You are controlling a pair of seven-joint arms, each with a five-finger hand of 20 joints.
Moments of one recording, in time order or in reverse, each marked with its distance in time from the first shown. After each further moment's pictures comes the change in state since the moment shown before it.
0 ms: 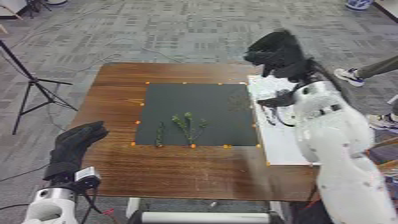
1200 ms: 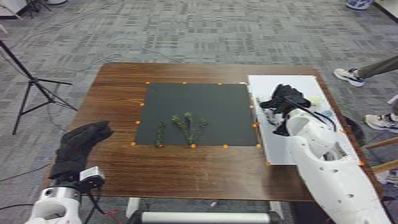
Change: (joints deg) left arm -1.0 -0.1 1.5 0.0 0.5 -0.7 -0.3; right arm 6.3 3.5 -9.7 30.7 -21.1 -3.8 6.3
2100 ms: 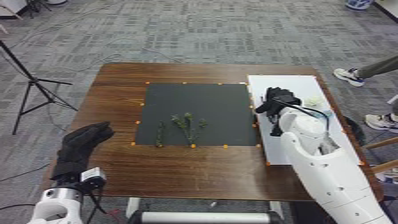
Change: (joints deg) left arm 0.1 -0.6 0.2 0.0 0.0 -0.4 0.0; right arm 2.9 0.0 -3.4 1.0 -4.6 -8.0 0.2
